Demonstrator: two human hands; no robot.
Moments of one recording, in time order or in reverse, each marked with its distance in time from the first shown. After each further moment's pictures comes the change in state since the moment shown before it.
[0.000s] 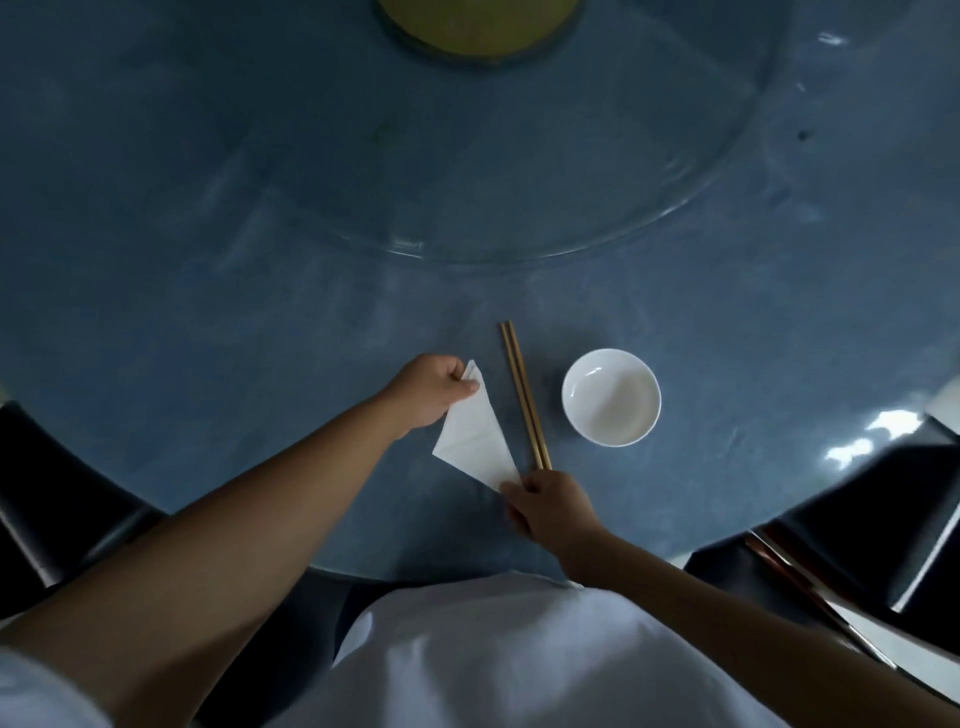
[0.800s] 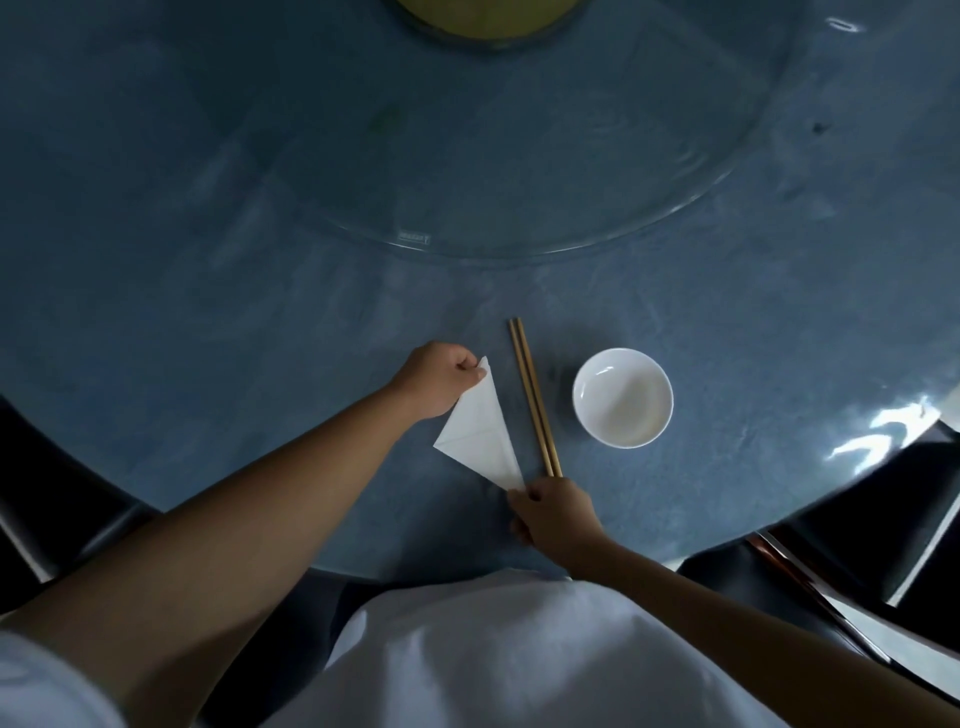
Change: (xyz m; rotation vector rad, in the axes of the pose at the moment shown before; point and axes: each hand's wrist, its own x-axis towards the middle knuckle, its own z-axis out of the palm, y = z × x) left_hand 0.019 -0.001 -0.004 0.246 0.096 0.084; right_hand -0.001 -0.004 0.005 -0.106 0.014 0.031
